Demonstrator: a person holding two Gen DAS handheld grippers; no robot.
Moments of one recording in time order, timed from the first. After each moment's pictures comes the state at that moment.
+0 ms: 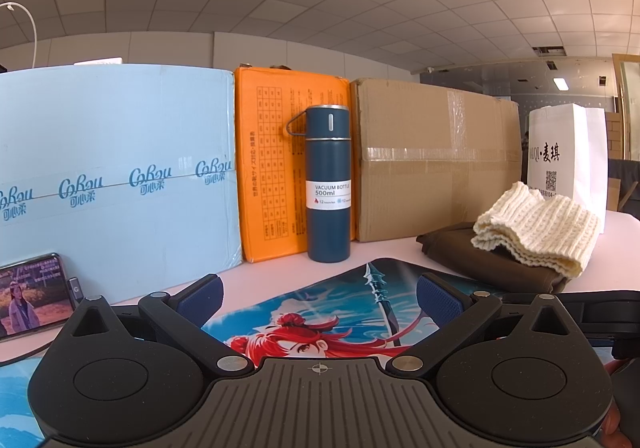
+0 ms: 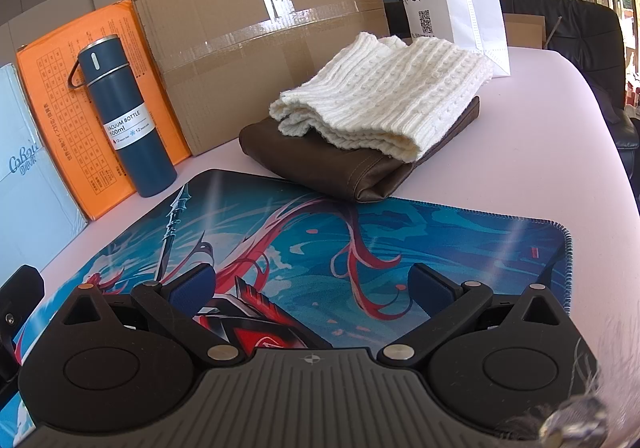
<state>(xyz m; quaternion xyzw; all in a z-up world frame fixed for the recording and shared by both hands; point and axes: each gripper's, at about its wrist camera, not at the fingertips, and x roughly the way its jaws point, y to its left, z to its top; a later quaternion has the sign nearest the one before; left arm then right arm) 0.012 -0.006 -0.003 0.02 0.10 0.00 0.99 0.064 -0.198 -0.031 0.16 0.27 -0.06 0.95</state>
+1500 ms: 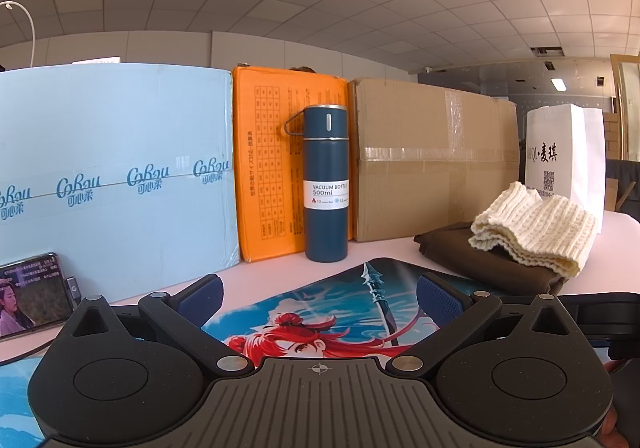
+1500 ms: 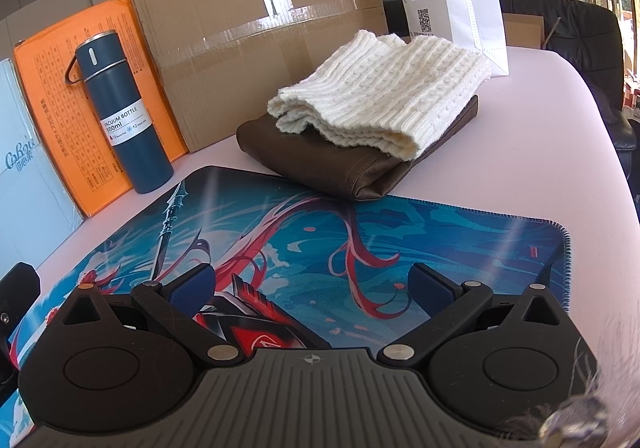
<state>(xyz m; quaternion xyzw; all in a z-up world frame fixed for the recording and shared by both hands) 0.013 -0.006 -0.003 0.02 0.10 -0.01 0.99 0.066 -0.198 -0.032 0.15 0.27 -0.06 0.95</state>
